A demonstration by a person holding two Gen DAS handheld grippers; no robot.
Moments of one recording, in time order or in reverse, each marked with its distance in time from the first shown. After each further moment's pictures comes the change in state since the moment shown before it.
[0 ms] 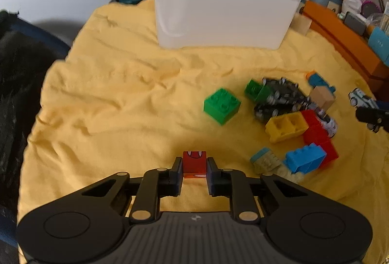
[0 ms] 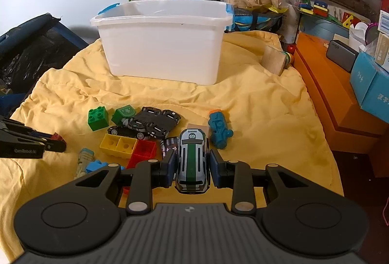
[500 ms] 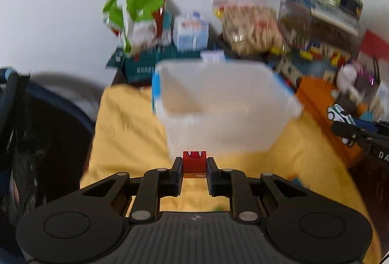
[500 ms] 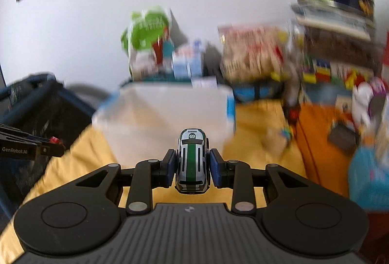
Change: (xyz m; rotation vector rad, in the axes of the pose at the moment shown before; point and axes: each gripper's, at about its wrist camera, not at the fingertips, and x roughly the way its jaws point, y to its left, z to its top) left arm -0.087 0.015 0.152 -0.042 -0.178 -0.010; right arm -0.031 -0.007 0.137 0.037 -0.232 0.053
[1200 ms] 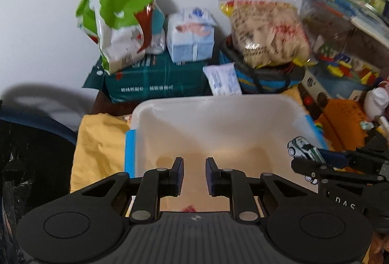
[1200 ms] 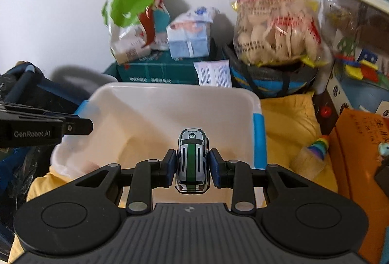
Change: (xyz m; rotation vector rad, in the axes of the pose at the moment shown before) left arm 0.137 -0.011 0.089 0.009 0.093 0.035; right arm 0.159 -0.006 0.045 0.025 0.252 0.013
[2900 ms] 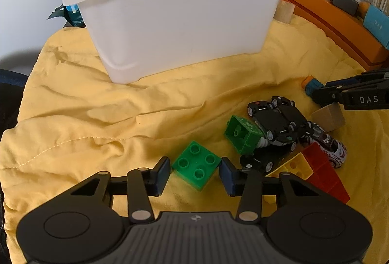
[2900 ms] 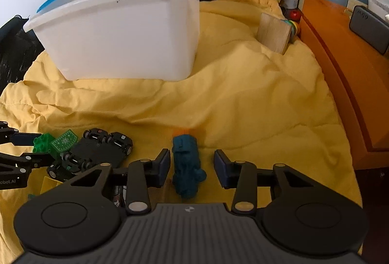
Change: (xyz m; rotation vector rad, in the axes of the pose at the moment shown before) left arm 0.013 -0.034 -0.213 0.204 0.127 -0.078; right arm -0.010 -0.055 -0.178 0.039 0.142 -0.038
